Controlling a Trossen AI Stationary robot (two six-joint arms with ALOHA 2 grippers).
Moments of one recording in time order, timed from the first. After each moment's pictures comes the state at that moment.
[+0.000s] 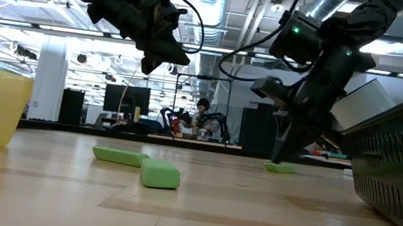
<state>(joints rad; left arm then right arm) 0.37 1.37 0.79 0.05 0.37 -0.22 -0.03 1.64 0.76 -0.22 0.00 1.30</state>
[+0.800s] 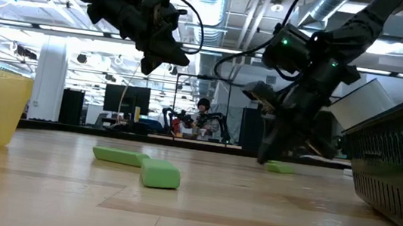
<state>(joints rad) 0.39 1.38 0.79 0.04 0.37 -0.21 -0.14 1.68 0.76 -0.08 -0.07 1.18</state>
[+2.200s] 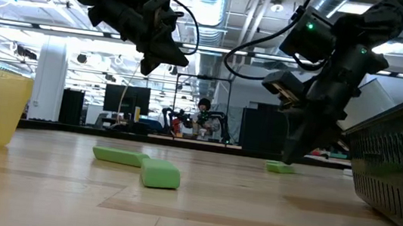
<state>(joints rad) 0.44 1.38 0.79 0.06 0.40 -0.21 0.00 1.58 0.70 -0.17 -0.06 1.27</state>
